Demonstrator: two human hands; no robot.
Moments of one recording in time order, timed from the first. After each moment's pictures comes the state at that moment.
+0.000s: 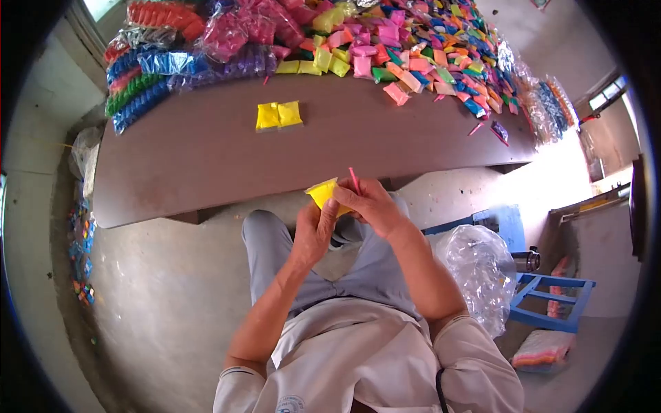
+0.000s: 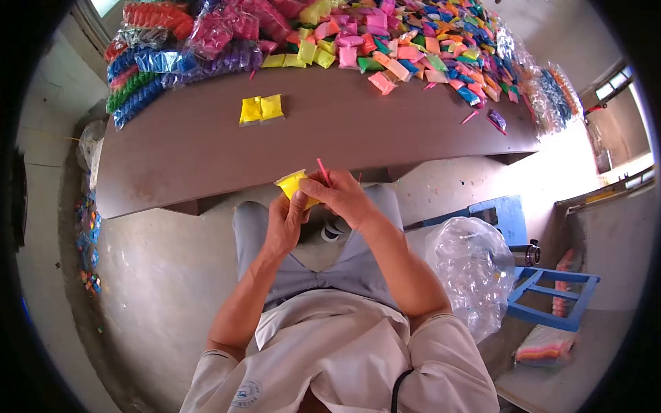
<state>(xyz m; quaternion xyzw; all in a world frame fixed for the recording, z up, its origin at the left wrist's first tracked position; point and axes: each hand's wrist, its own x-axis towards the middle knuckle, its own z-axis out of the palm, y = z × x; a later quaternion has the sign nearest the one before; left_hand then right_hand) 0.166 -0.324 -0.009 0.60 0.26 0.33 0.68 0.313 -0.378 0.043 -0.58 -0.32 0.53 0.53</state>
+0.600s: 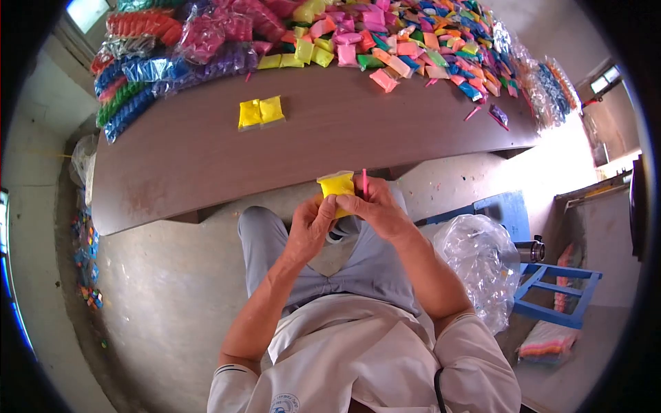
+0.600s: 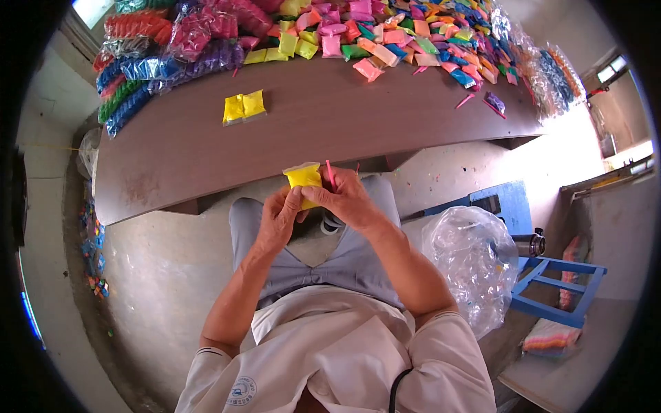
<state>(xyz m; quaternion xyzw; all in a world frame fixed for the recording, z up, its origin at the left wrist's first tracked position) 0.181 -0.333 -0.002 0.58 0.22 0.25 0.74 0.332 -0.409 0.033 -0.51 -0.39 0.53 0.56</state>
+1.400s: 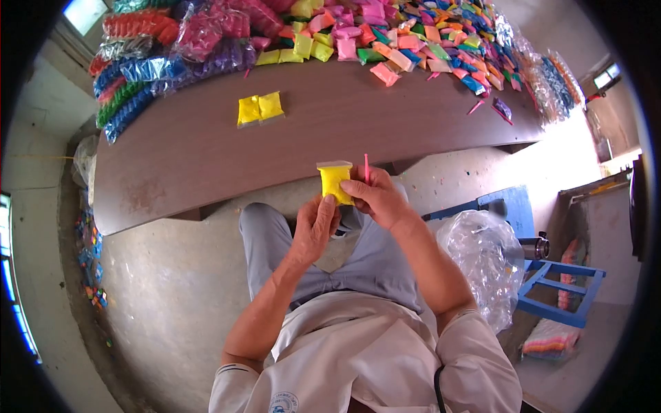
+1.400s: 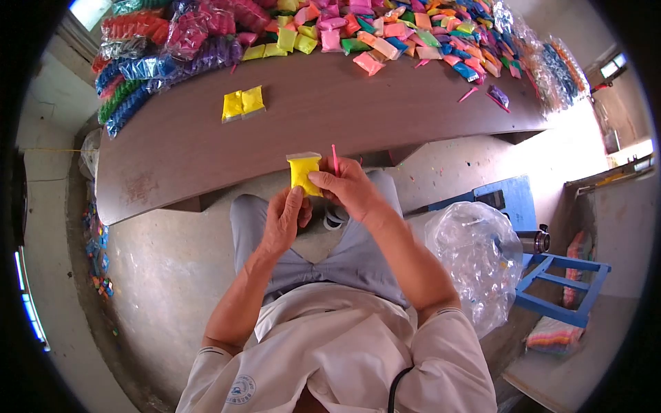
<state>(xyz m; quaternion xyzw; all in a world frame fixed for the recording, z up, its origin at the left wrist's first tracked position) 0.182 -0.341 -0.020 0.54 0.24 0.26 0.76 0.345 -0.401 0.017 -0.49 -0.25 0.60 0.58</state>
